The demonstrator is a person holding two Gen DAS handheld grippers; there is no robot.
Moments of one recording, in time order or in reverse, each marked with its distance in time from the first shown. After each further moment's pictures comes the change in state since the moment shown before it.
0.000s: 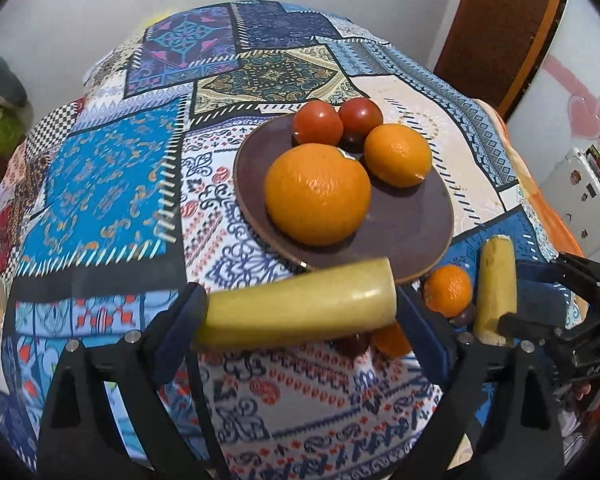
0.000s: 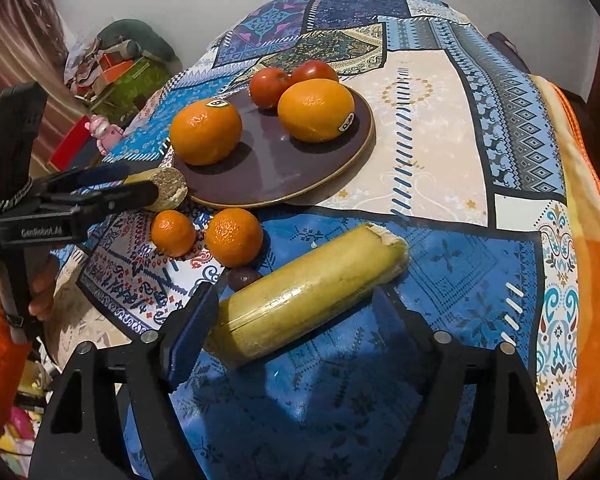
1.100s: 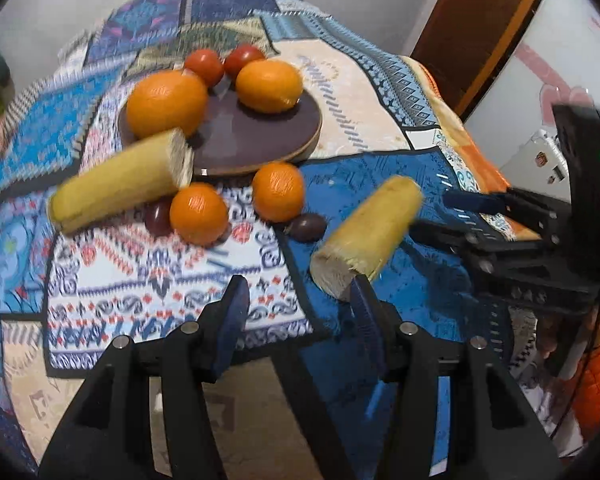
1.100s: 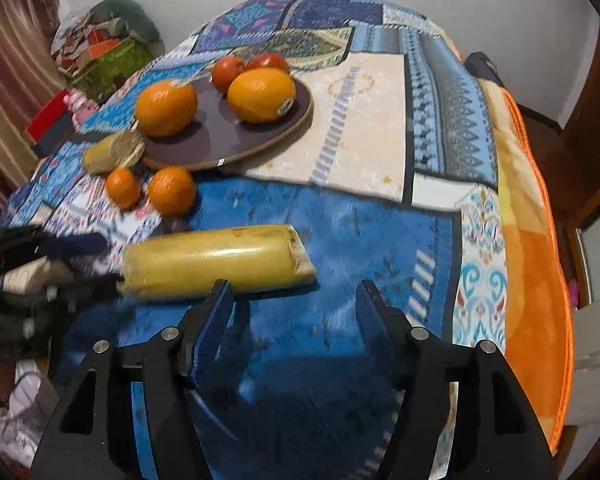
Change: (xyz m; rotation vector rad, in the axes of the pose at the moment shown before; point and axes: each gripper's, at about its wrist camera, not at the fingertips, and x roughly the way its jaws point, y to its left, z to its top) left arm -0.022 -0.112 -0.067 -0.019 0.022 -0.078; right arm -0.025 -0.032 -0.015 -0.075 -0.022 -0.159
